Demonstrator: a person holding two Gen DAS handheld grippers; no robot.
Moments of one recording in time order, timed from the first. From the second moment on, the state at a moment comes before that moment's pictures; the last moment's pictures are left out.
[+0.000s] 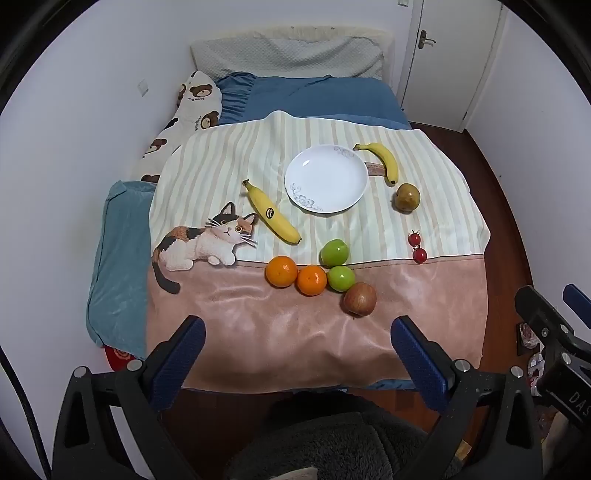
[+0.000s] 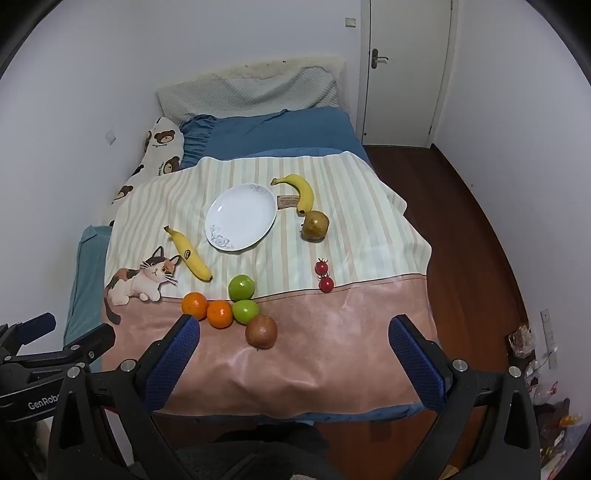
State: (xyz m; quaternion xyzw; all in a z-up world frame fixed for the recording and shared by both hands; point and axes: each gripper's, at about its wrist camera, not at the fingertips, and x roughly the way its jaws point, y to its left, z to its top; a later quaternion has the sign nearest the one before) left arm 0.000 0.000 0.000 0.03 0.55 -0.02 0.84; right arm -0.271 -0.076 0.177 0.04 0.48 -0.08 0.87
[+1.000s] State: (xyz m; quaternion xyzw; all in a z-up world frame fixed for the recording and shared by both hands) left arm 0.002 -0.004 0.006 0.03 0.54 -0.01 0.84; right arm -0.277 -0.074 0.179 0.04 0.49 -0.08 0.87
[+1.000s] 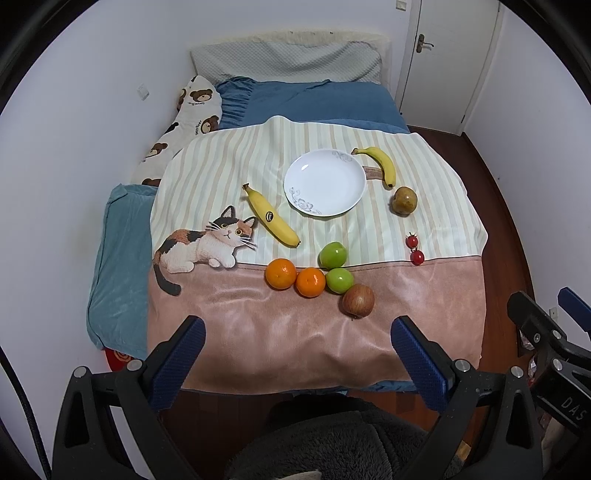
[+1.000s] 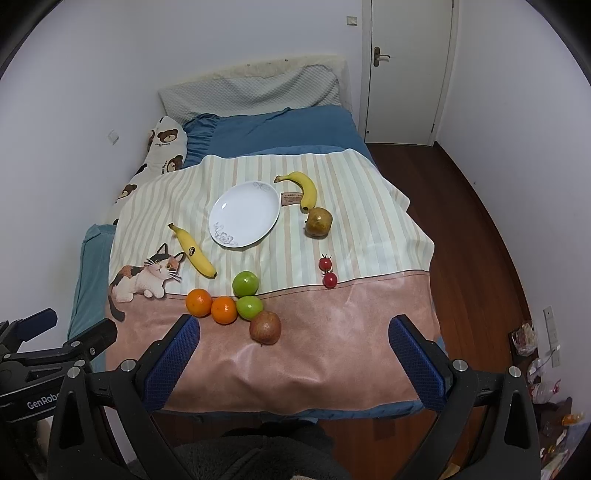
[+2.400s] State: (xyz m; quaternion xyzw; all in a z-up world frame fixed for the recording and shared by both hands) left arm -0.009 0.006 0.028 0.03 0.53 -0.01 0.85; right arm -0.282 -0.068 0.199 0.04 0.48 -0.08 0.88
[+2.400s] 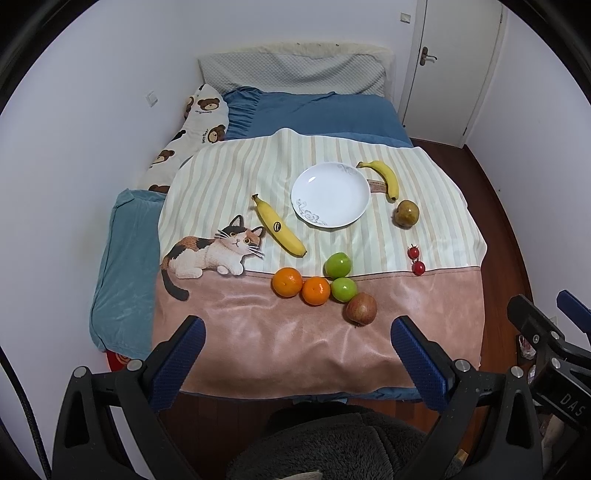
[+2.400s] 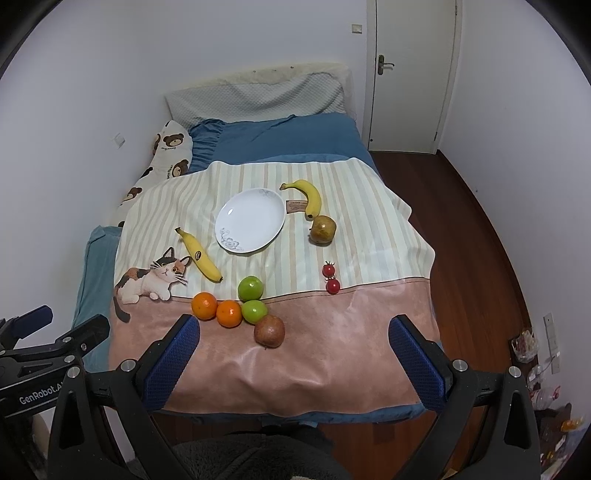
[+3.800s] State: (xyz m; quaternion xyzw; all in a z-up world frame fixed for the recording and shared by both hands) left arm 0.178 0.098 -0.138 -0.17 0.63 0.06 0.75; right arm -0.082 -0.128 0.083 0.08 0.52 -0.10 0.84
